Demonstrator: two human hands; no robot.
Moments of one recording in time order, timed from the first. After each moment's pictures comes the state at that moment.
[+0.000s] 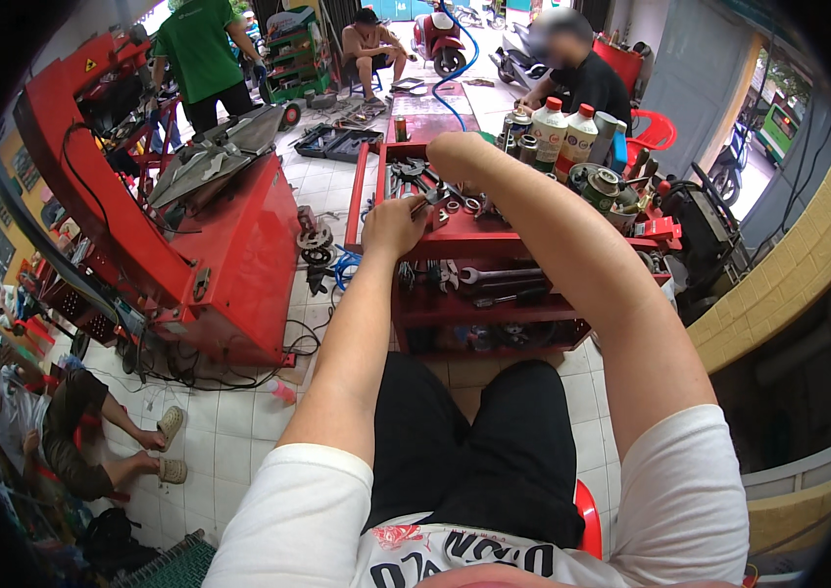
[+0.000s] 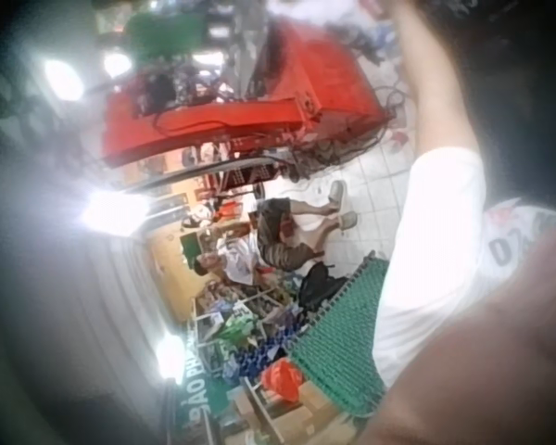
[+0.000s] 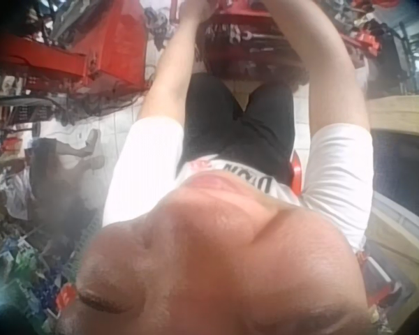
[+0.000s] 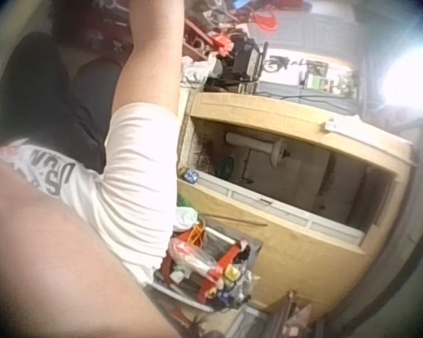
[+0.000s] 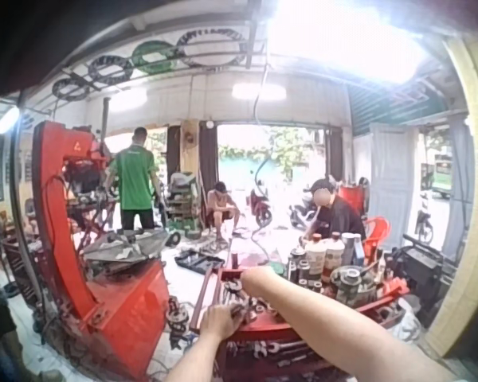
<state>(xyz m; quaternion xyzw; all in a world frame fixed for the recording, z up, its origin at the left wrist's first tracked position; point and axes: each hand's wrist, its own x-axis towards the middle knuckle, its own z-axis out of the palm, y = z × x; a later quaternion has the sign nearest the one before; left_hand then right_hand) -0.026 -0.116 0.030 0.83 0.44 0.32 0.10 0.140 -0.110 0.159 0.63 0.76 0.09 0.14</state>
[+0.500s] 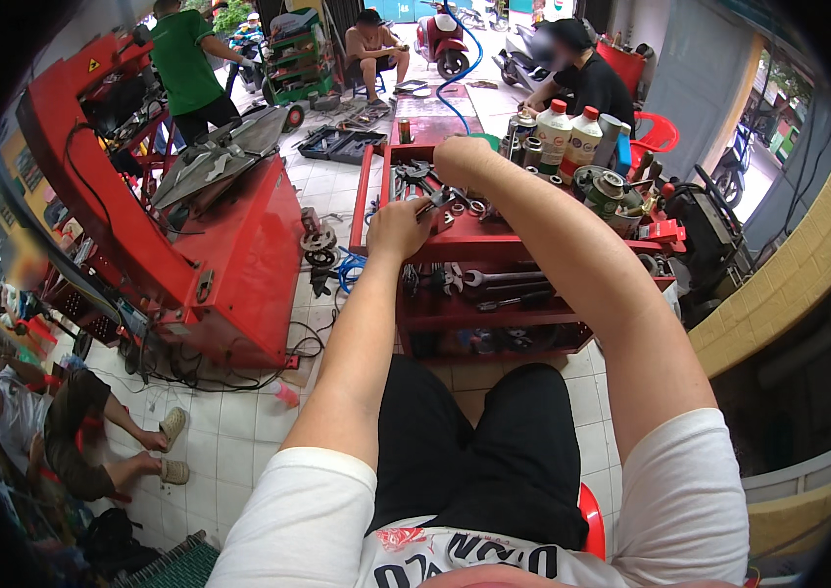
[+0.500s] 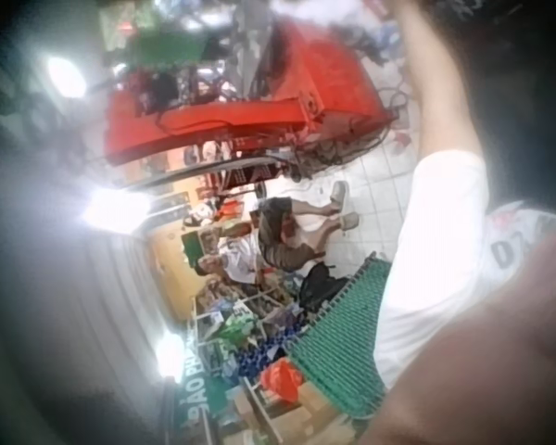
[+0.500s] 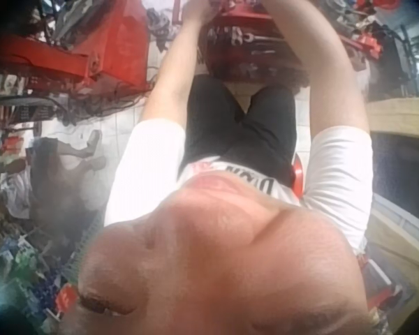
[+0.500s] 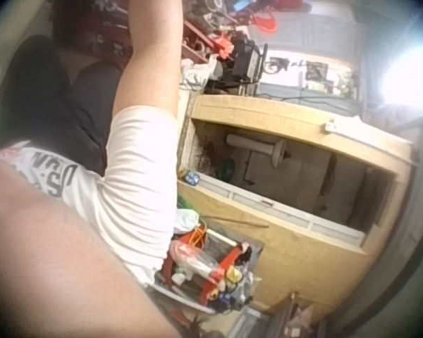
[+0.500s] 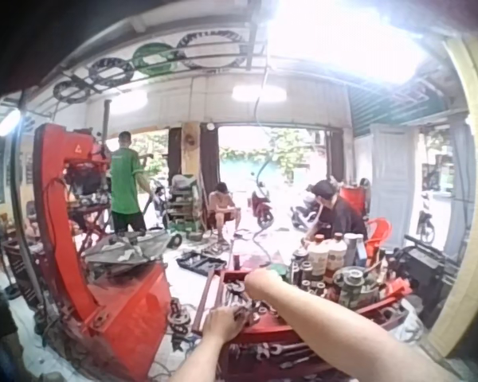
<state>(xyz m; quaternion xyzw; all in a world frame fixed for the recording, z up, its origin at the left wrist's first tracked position) -0.026 -0.118 0.032 0.84 0.43 0.32 0.10 0.136 -0.115 0.151 0.68 0.72 0.08 0.08</state>
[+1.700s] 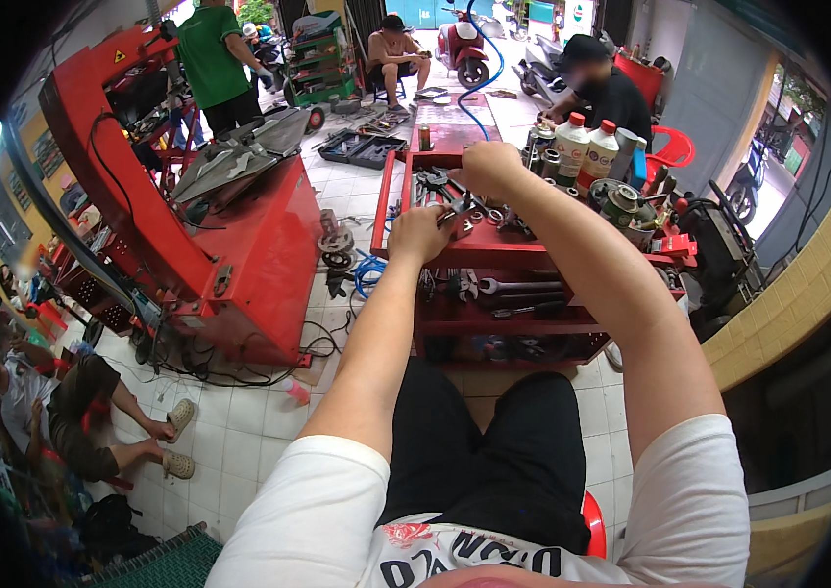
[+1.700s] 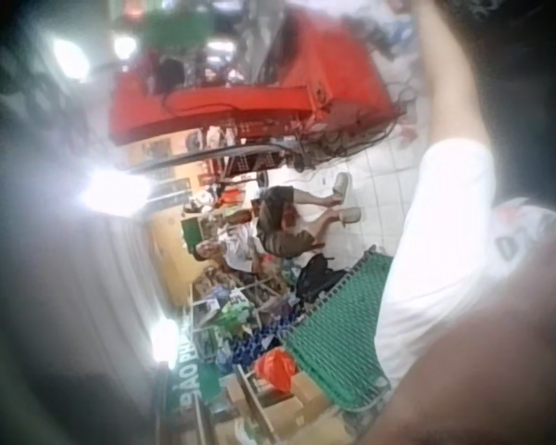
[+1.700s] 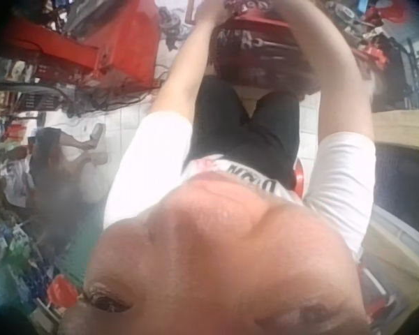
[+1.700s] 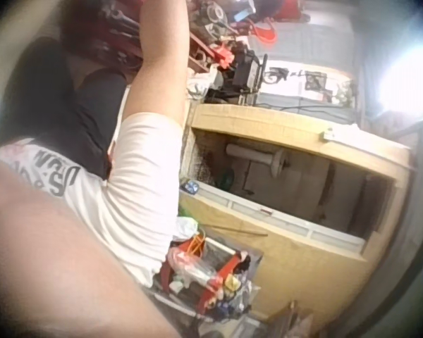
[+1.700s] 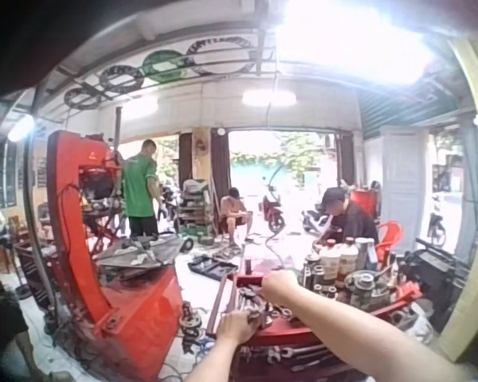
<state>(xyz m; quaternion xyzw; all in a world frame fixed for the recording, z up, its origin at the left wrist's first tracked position) -0.026 -0.114 0.029 0.84 0.43 0.31 0.09 0.136 -0.137 0.157 0.69 0.70 0.15 0.02</state>
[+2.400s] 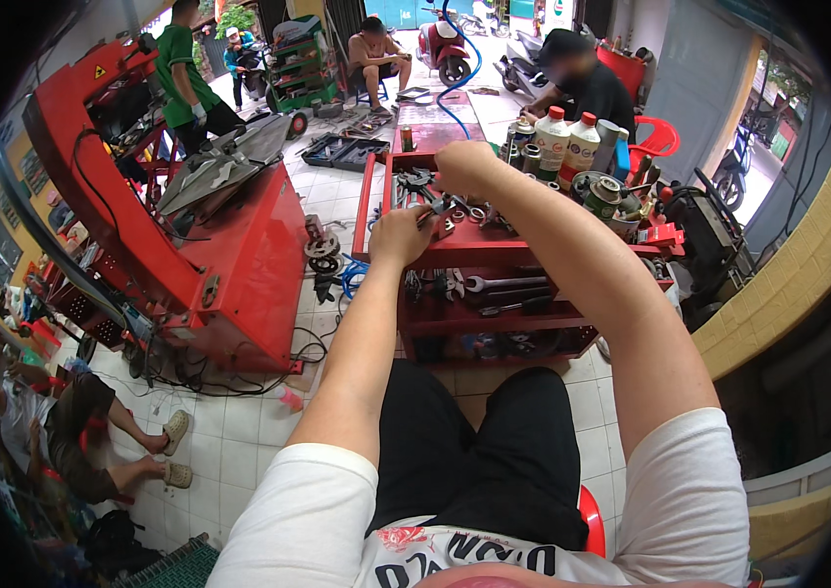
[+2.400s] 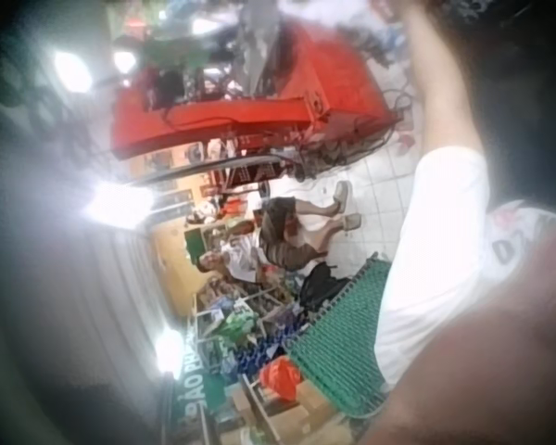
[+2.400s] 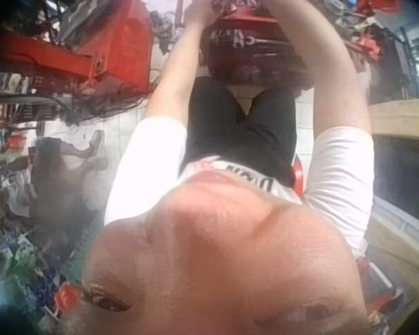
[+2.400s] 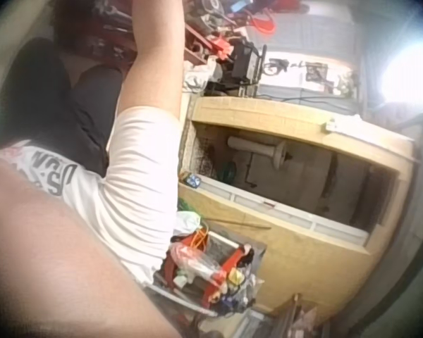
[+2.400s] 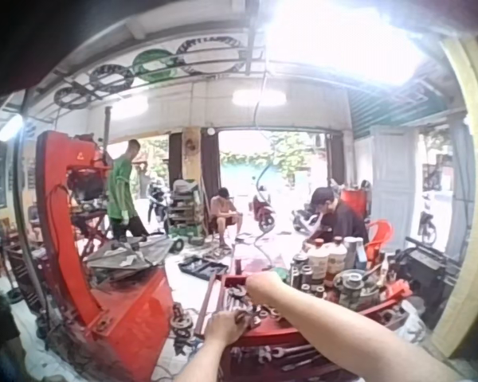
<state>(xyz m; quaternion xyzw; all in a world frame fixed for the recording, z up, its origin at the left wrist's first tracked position) -0.027 -0.115 0.028 0.84 0.44 0.31 0.09 0.135 -0.137 0.162 0.66 0.74 0.13 0.04</state>
